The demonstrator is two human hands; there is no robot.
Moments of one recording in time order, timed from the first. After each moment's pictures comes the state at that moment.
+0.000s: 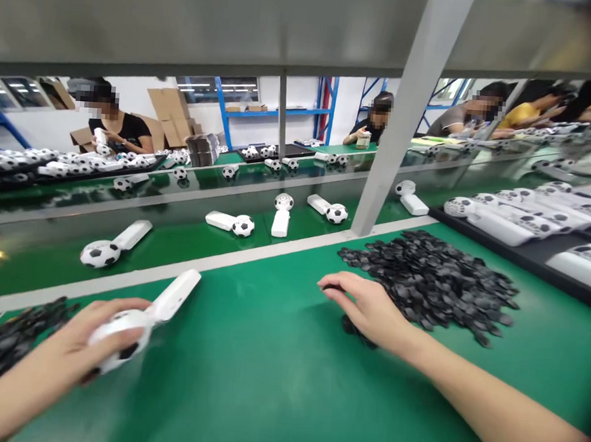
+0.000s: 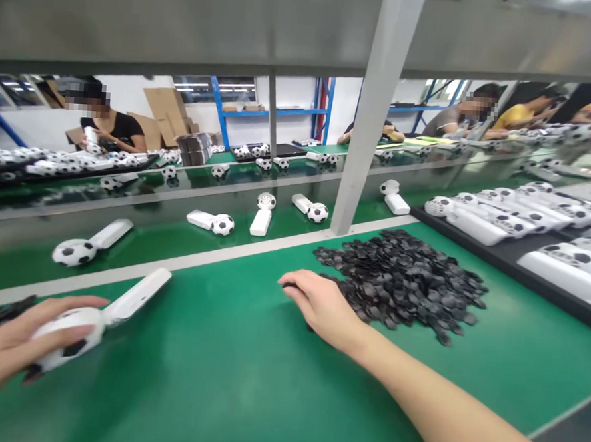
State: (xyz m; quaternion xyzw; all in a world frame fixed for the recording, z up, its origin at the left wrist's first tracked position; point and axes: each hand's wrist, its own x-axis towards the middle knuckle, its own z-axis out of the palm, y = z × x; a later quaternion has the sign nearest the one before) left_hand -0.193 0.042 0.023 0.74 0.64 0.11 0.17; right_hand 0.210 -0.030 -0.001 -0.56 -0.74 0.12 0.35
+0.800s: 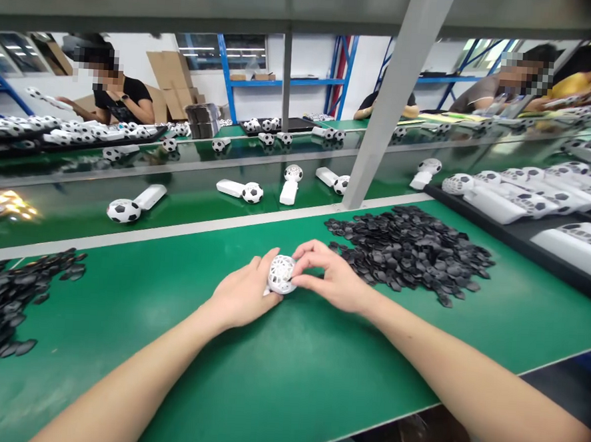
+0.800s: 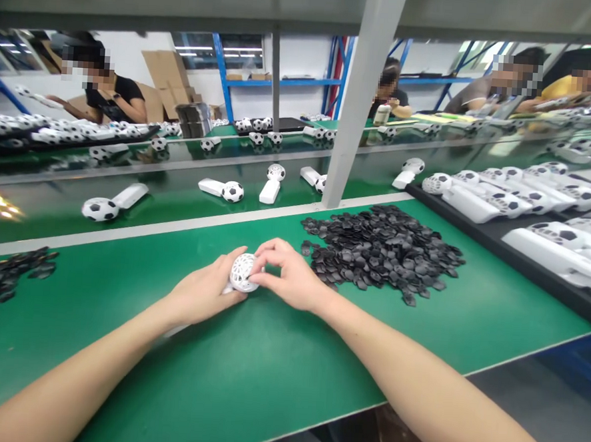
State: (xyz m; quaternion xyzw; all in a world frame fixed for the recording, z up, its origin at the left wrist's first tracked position) left_hand 0.017 -0.001 -0.014 0.88 0.44 0.04 0.18; right_hand 0.209 -0.039 -0.014 -0.45 -0.75 0.26 0.41
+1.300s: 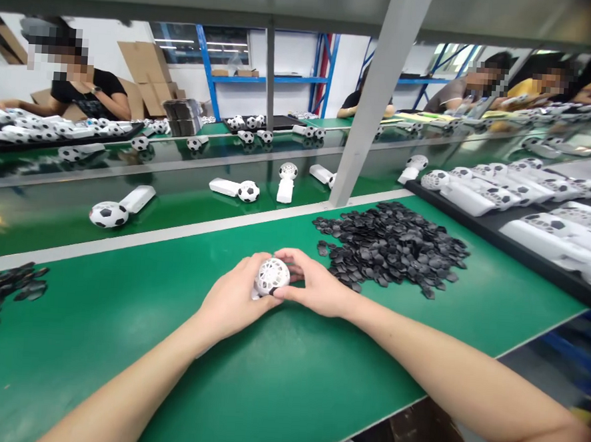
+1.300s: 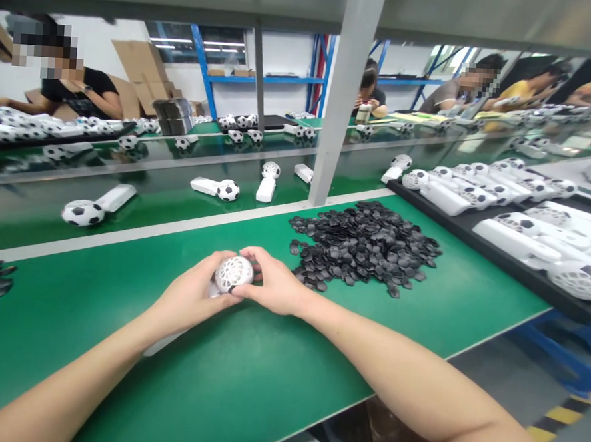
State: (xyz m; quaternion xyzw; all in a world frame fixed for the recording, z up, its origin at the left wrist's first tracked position) left_hand 0.021 -0.001 -0.008 0.86 0.42 0.13 0.26; right_hand 0.196 -0.042 -0.026 -0.47 -0.68 0.40 0.39
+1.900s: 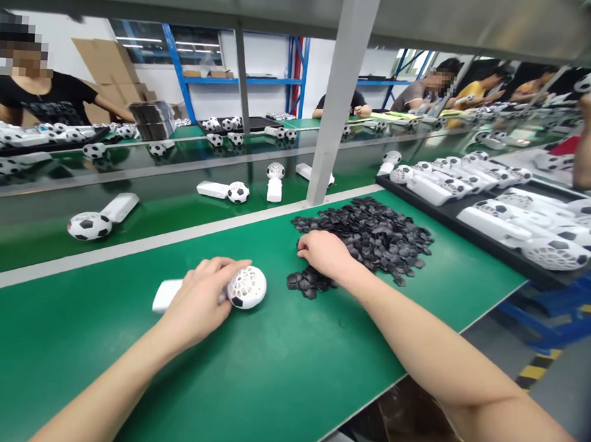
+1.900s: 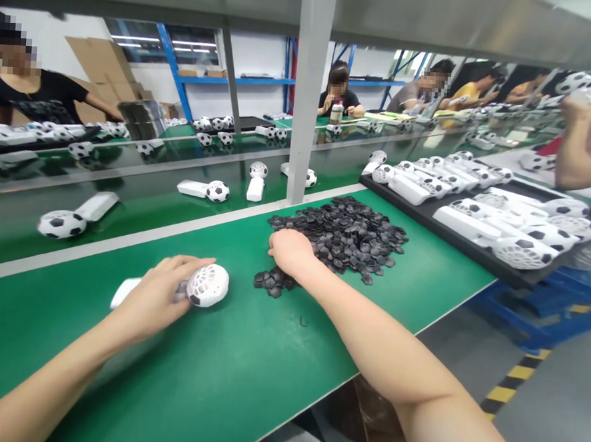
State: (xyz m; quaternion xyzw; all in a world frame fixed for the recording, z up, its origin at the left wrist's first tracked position) left_hand 0.006 0.012 -0.003 0.91 0.38 0.09 0.14; right_hand 0.254 -0.012 -0.008 -0.74 -0.67 0.03 0.07
